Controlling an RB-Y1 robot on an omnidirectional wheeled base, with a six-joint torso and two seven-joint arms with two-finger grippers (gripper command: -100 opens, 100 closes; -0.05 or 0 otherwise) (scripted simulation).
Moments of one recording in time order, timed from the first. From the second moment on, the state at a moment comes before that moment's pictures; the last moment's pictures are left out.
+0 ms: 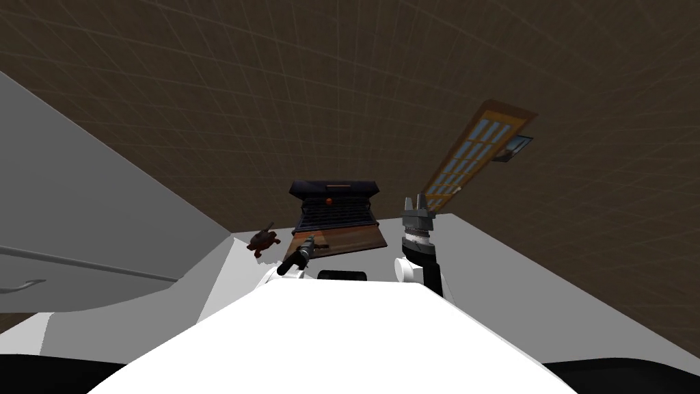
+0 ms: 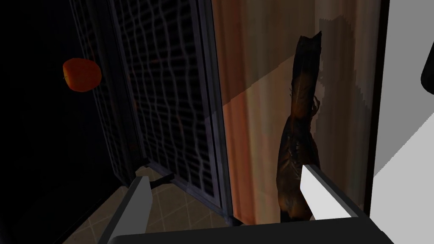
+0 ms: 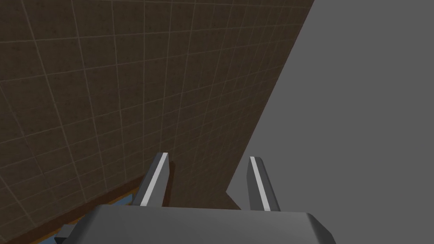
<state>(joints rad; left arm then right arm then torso) 0.54 0.12 -0.20 -2.00 -0.04 0.60 0.17 0.50 0.02 0.03 -2.35 0.10 -0.43 -0.14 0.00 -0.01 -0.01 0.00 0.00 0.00</state>
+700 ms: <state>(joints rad) 0.59 0.14 -0.19 -1.93 0.01 0.76 0.22 0.50 0.02 0.03 -2.35 0.10 -0.43 -0.14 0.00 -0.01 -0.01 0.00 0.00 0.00</state>
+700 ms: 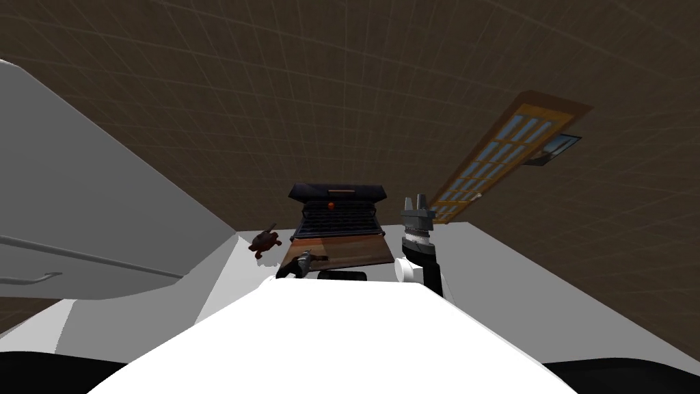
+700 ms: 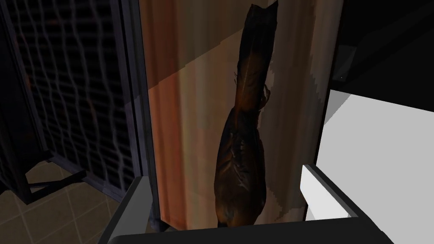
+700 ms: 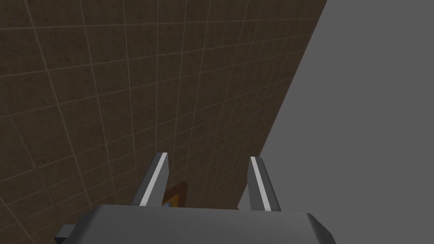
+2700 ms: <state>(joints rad) 0.61 0.14 -0.18 -1.81 0.04 0.84 0.26 0.50 0.02 0.03 -2.35 0.10 -0.43 -0.14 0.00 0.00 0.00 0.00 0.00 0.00</state>
